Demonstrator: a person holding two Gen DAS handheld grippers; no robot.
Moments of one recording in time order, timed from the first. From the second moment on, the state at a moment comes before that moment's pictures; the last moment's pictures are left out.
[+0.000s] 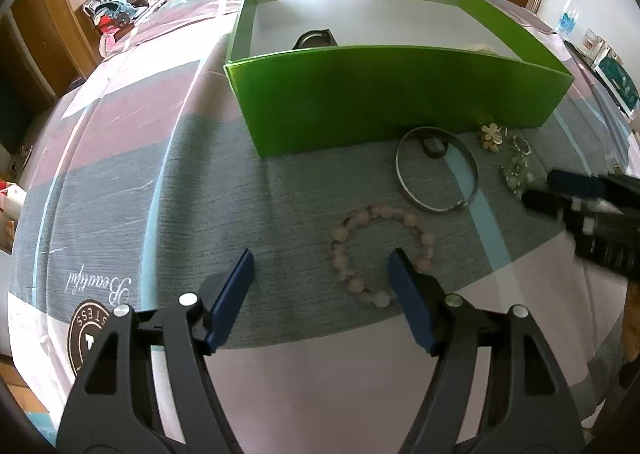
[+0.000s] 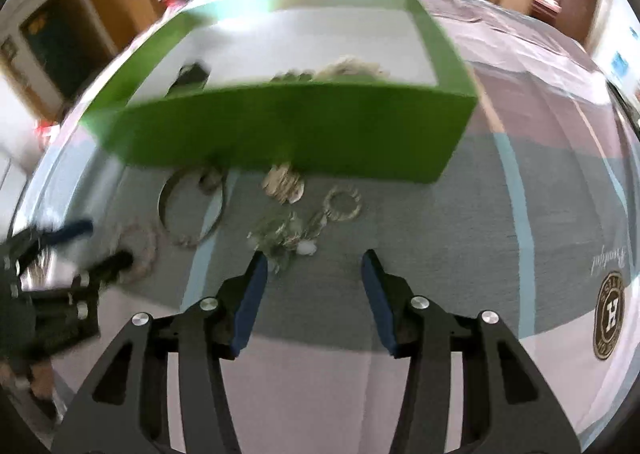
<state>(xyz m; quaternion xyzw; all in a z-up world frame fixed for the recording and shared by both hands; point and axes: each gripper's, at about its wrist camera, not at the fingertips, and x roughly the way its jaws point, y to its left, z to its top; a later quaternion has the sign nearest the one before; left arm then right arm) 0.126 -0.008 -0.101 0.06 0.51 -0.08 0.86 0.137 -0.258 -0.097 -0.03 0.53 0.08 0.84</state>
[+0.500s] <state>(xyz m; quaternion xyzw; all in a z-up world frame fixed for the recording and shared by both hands) 0.128 -0.009 -0.102 0.06 0.51 -0.08 0.85 0.145 -0.263 -0.078 0.01 0.50 0.11 0.86</state>
